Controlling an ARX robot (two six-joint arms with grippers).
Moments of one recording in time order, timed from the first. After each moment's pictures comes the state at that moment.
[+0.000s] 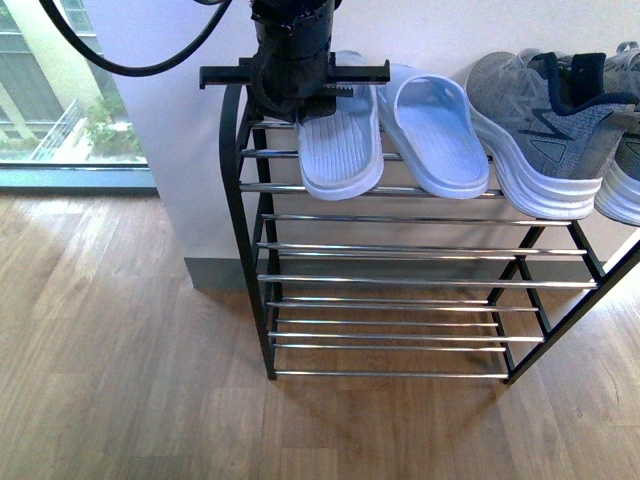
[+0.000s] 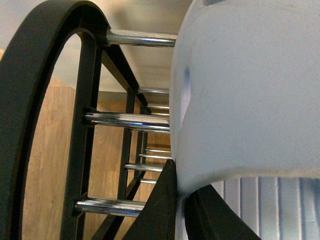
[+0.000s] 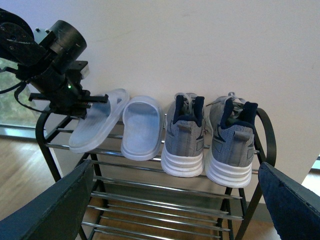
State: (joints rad) left arm -0.47 2.54 2.08 -0.48 -0.26 -0.40; right arm 0.00 0.01 0.02 0.00 0.00 -0.01
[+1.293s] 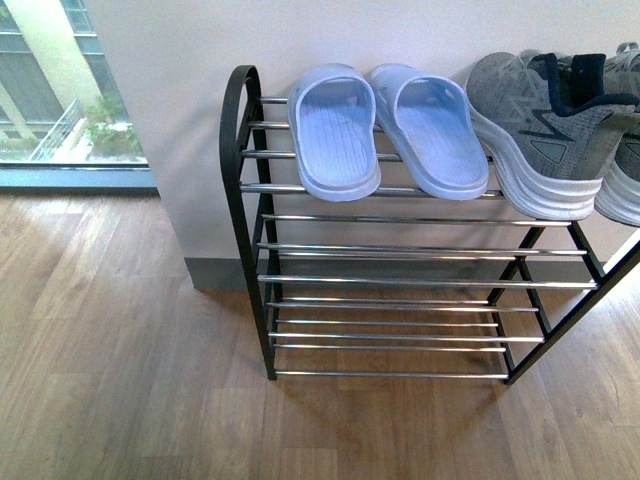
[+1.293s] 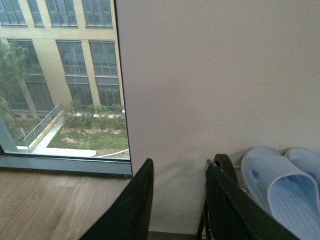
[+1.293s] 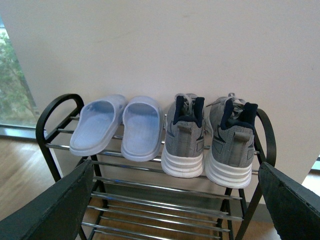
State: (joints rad) left arm -0.28 1.33 0.44 0.89 -0.28 -0.01; right arm 0.00 0.00 0.02 0.00 0.00 -0.01
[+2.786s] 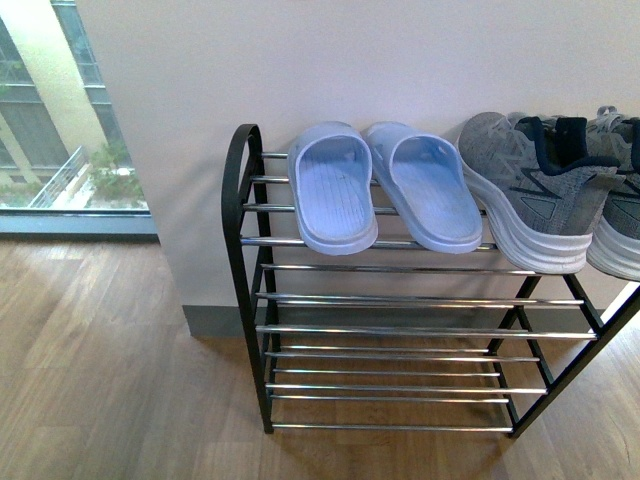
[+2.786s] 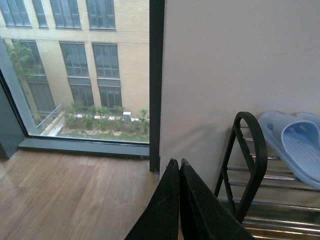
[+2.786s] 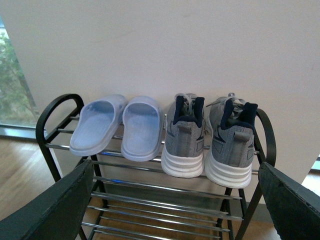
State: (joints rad) left arm 0.00 0.39 0.01 0.39 0.00 -0.01; right arm 0.00 0.00 0.02 0.00 0.00 -0.01
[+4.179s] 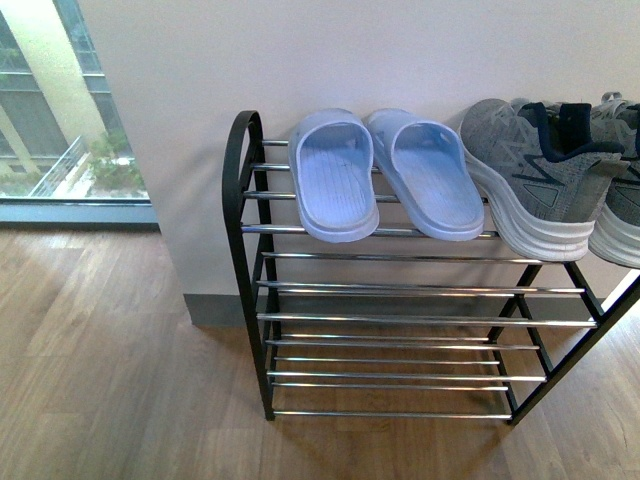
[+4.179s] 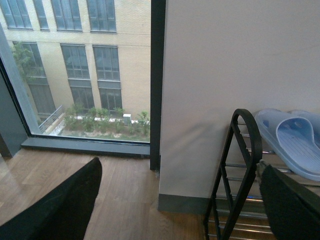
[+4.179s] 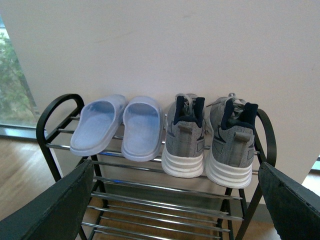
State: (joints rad) left arm 0.00 0.02 0.01 0.00 0.00 -0.01; right arm 0.00 0.00 0.02 0.00 0.00 -0.01
